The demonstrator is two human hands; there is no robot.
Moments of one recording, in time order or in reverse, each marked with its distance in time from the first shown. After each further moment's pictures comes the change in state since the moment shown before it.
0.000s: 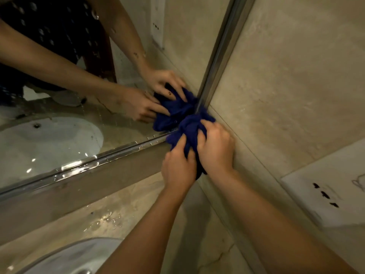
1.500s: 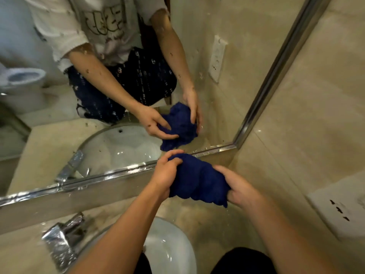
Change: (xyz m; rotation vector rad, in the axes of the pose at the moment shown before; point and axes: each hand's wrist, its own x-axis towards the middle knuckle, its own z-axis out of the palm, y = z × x) left_hand -0.036 0.017 -0.182 -0.549 -0.001 -0.570; right_hand -0.055 -0.056 -0.030 1.132 -0.865 0.950
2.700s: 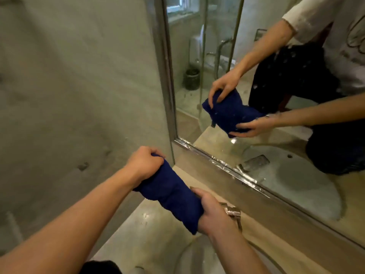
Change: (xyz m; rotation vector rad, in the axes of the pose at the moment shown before) left_hand -0.204 -0.013 -0.459 0.353 0.912 -0.247; right_hand -0.111 0.219 0.427 -0.393 -0.641 0.565
